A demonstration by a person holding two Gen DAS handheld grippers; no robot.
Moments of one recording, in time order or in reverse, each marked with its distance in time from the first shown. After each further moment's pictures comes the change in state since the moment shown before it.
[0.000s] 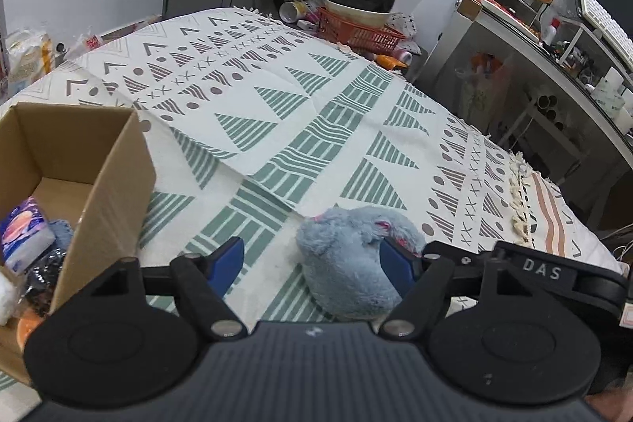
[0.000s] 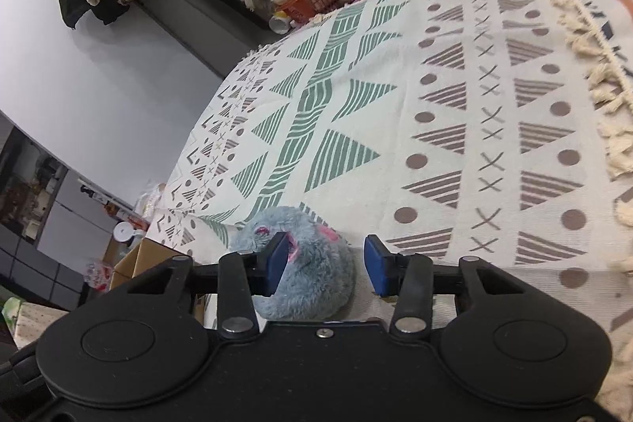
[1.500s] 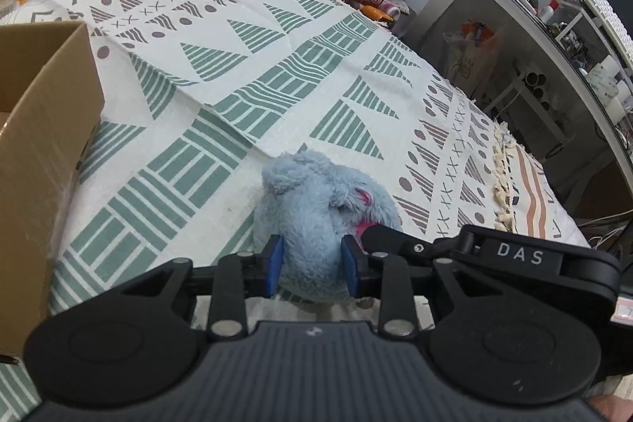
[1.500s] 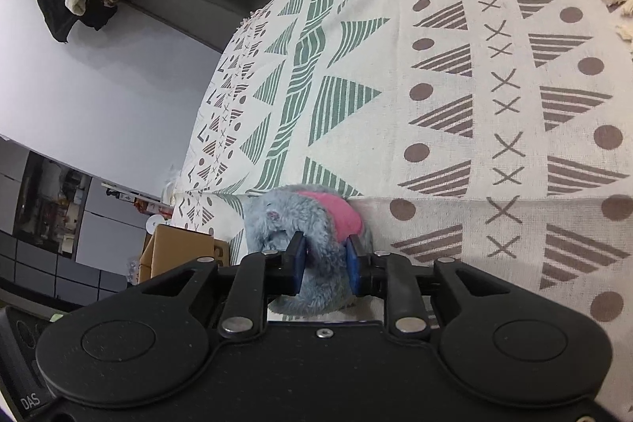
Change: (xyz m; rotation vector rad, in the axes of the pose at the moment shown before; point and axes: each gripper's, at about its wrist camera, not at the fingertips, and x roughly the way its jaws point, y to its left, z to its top) left arm 0.034 -0.005 -0.020 -0.077 0.141 -0.098; right arm 0.018 -0.017 -0.009 0.148 0.121 0.072
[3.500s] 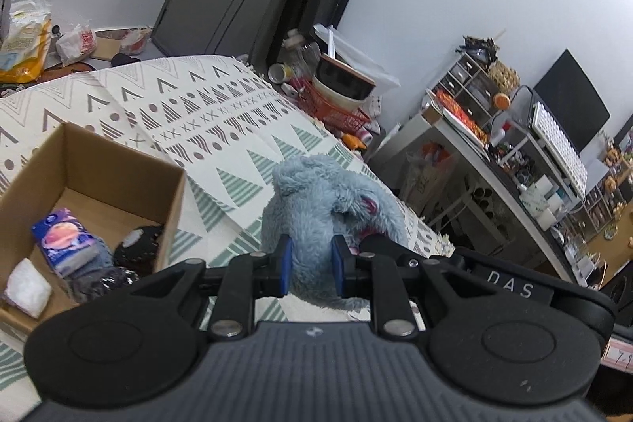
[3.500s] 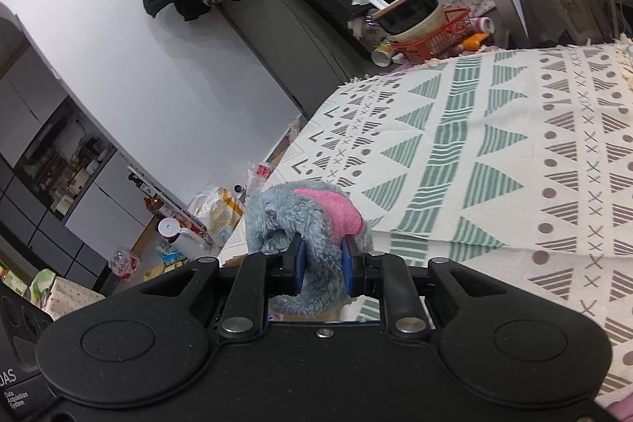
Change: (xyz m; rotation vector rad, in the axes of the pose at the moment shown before) left arm -0.149 0.060 0.029 -0.112 -0.290 -0.142; right arm -0.056 0.175 -0.054 -0.322 -0.223 0.008
